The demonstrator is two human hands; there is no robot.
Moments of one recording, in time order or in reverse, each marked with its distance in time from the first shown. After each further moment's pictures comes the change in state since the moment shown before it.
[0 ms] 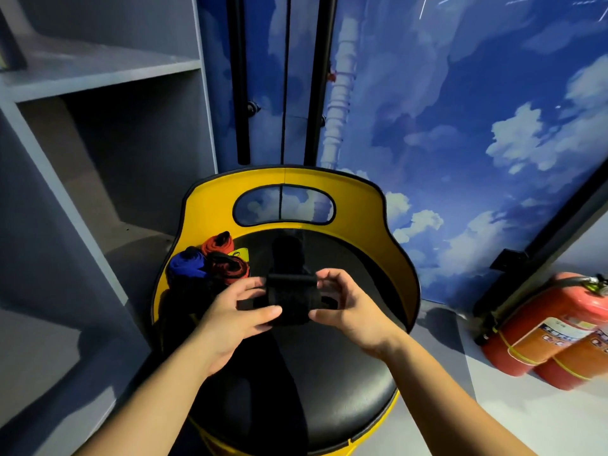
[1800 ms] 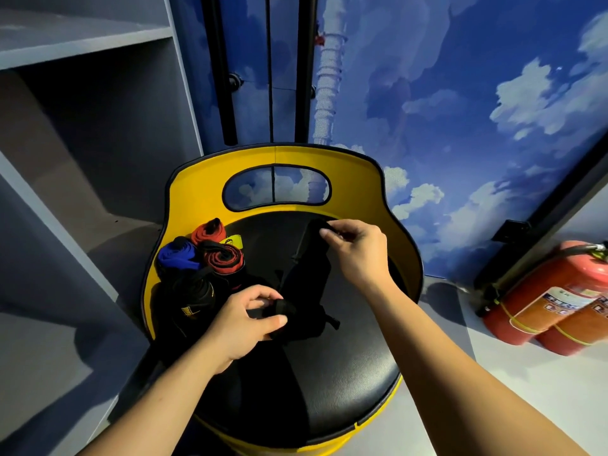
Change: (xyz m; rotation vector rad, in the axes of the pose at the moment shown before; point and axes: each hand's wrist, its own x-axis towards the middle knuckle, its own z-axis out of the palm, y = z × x) left_hand 0.019 -0.036 -0.001 0.333 -0.076 -0.065; right_hand 0.053 -0.029 -0.009 -0.435 0.613 -0.202
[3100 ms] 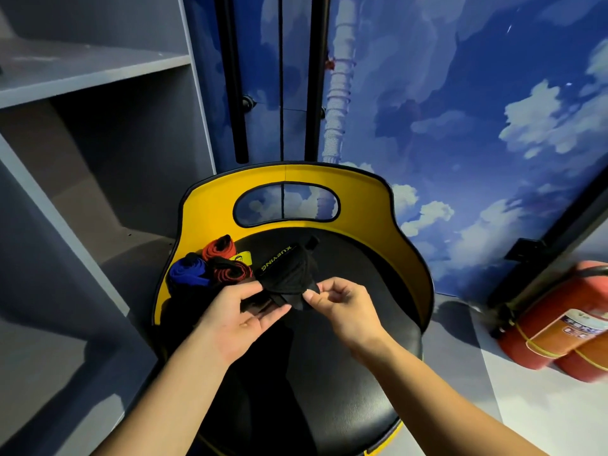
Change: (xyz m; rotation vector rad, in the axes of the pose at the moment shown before) left_hand -0.003 0.067 -0.008 -0.939 0.171 -0.305; right_hand -0.056 0.009 0.020 0.410 -0.335 0.316
